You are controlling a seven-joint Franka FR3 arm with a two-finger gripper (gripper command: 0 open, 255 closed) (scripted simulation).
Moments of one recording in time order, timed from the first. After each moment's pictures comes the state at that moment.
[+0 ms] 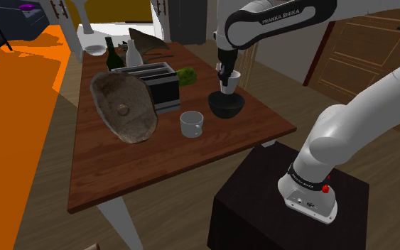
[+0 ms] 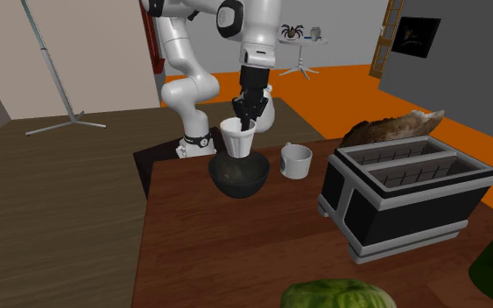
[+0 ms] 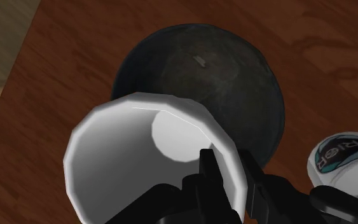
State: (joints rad) arm 0.01 -0.43 -0.03 -2.35 -0.24 1.97 -0.11
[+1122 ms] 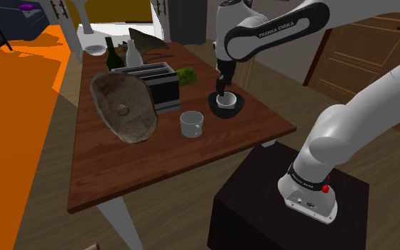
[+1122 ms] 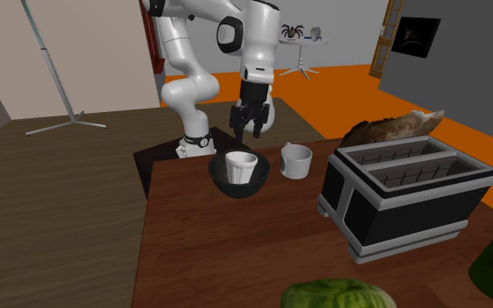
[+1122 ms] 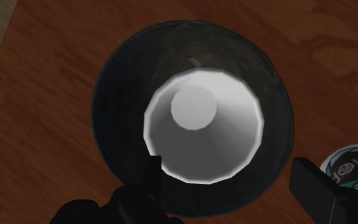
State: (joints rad) arm 0.01 -0.41 -0.03 -2.42 -0.25 2.06 -0.09
